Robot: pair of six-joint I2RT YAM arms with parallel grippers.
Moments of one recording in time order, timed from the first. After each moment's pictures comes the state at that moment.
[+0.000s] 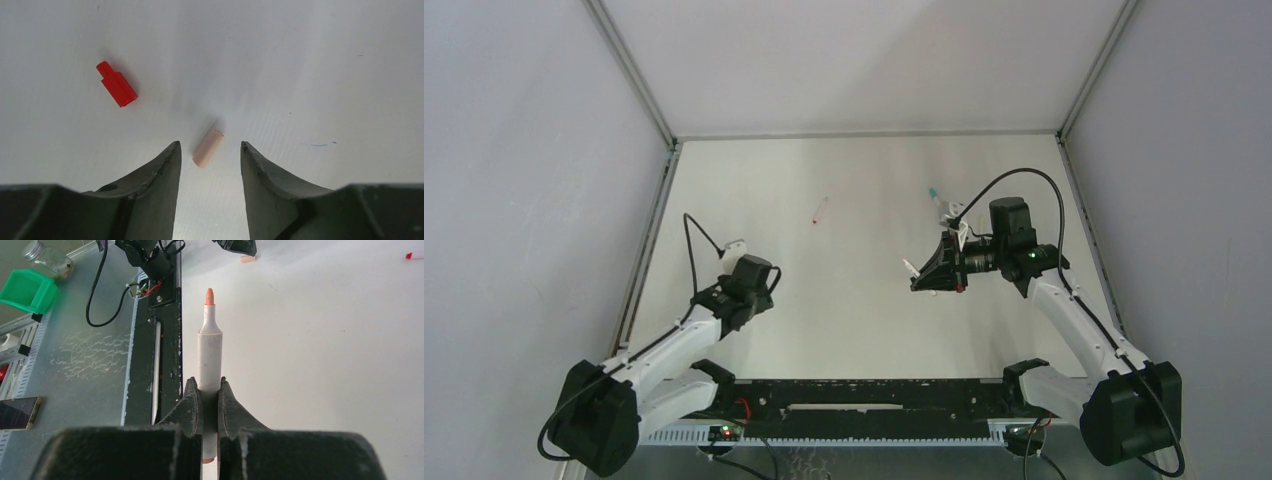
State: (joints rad) left arm -0.48 0.98 0.45 -0.46 -0.47 -0.68; right arm 0.25 1.08 0.80 -0.44 -1.24 -0.34
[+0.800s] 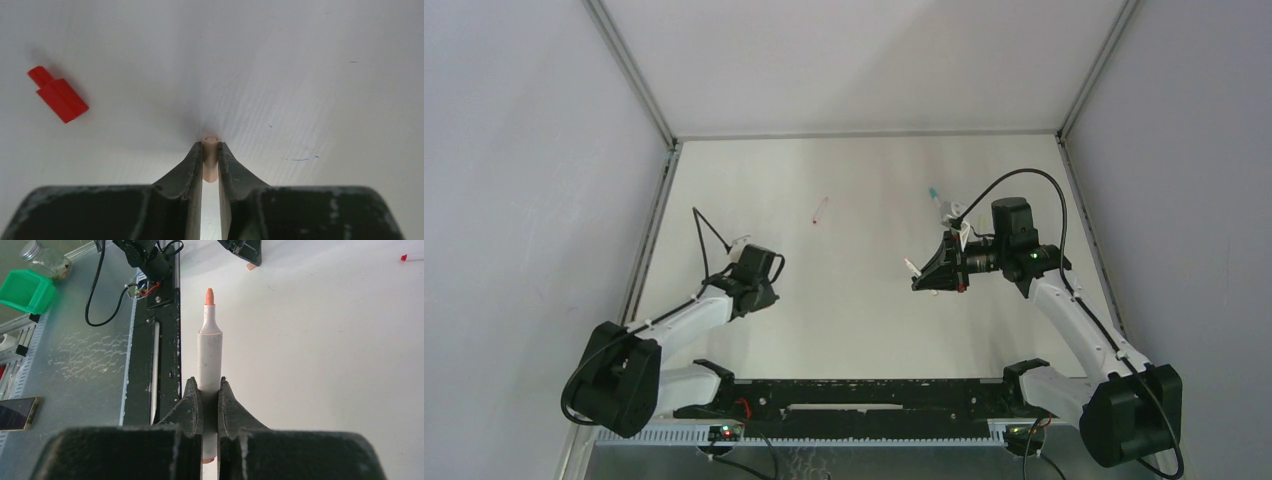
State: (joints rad) left arm -0.42 1.21 0.51 -0.37 -0.33 -0.72; right arm 0.23 1.07 0.80 -0.45 -1.24 -0.35
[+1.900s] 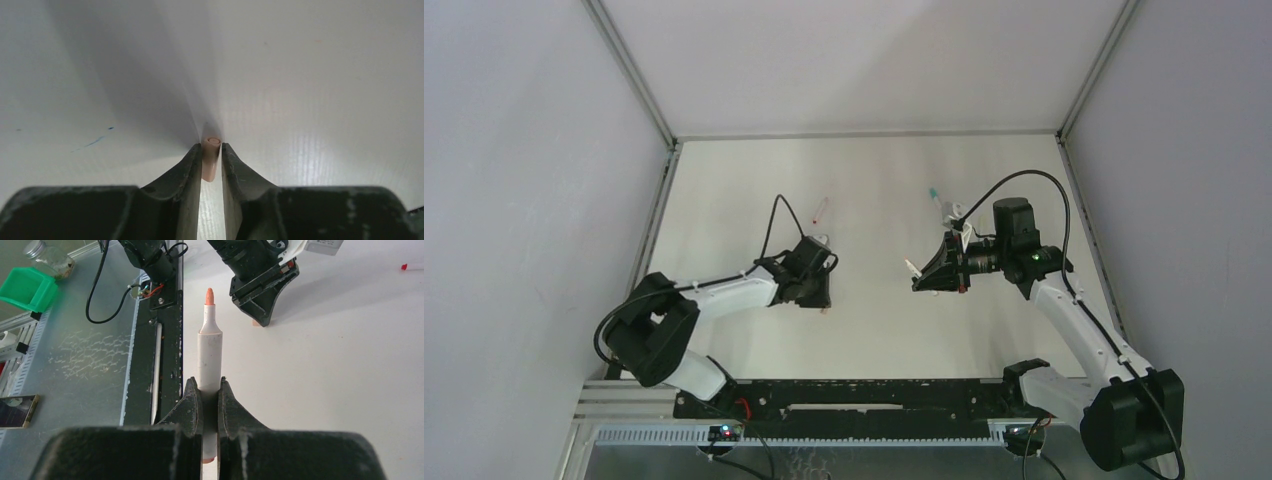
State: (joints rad) left arm -0.72 1.51 0.72 -0.33 -0.05 -0.62; right arm 0.23 1.06 0.80 -0.45 -1.26 -0.36
